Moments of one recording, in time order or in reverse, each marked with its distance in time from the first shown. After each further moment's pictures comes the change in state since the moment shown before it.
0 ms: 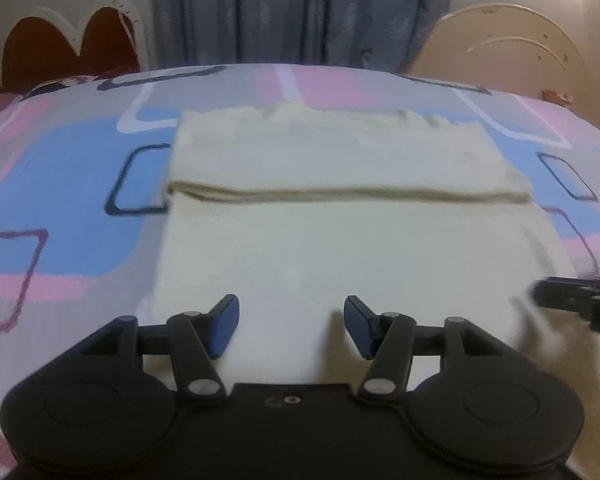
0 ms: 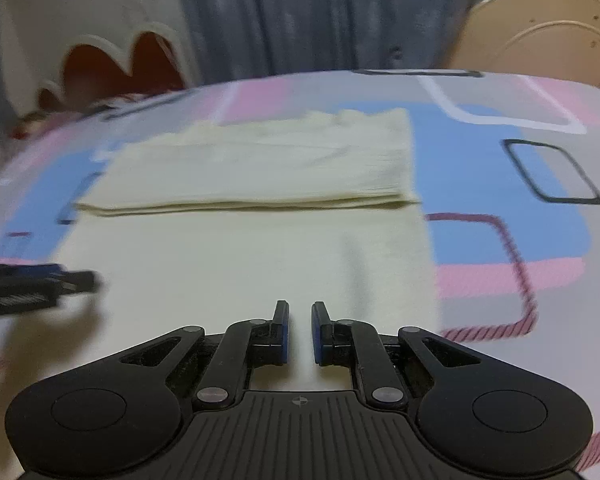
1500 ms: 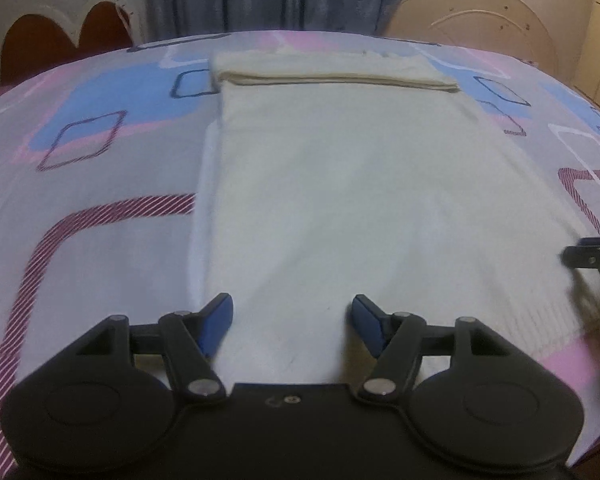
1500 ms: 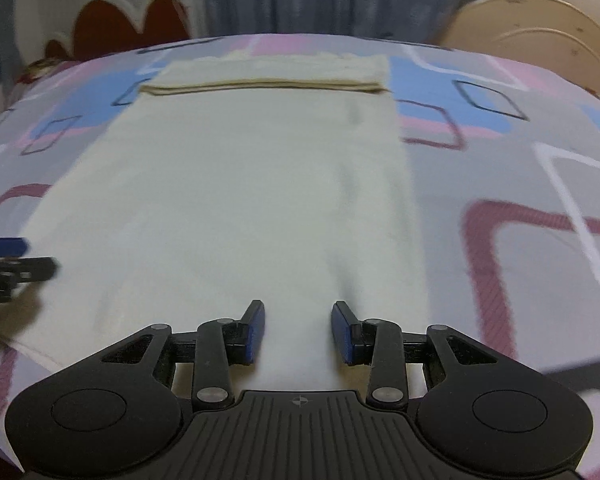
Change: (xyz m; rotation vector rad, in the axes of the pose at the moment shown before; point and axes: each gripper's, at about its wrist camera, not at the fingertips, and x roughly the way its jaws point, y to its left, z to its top) left arm -0.123 0.042 -0.154 0.056 0.025 -0.035; right arm -0.105 0.040 -0.149 -0.042 0.052 -0.171
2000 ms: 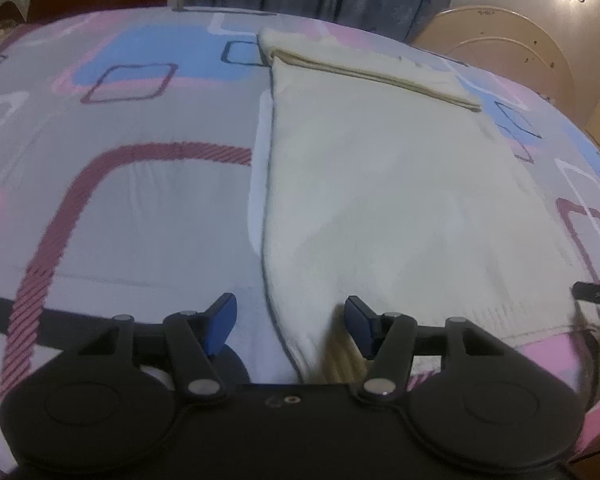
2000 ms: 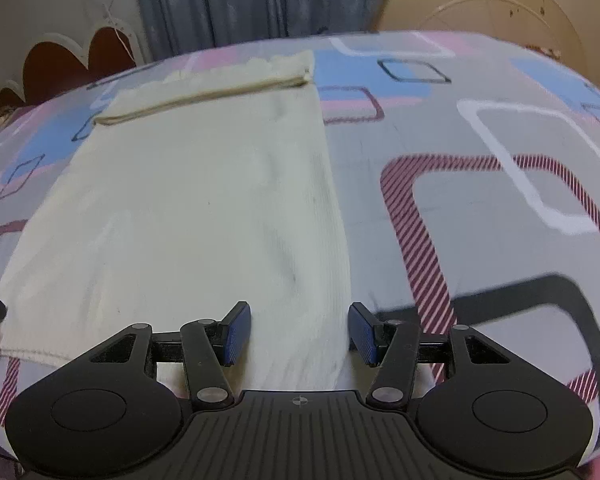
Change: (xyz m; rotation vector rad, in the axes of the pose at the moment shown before) left arm -0.016 0.042 -0.021 -0.167 0.045 -0.068; right arm -0.033 -0.023 -0.024 0.170 -0.008 -0.049
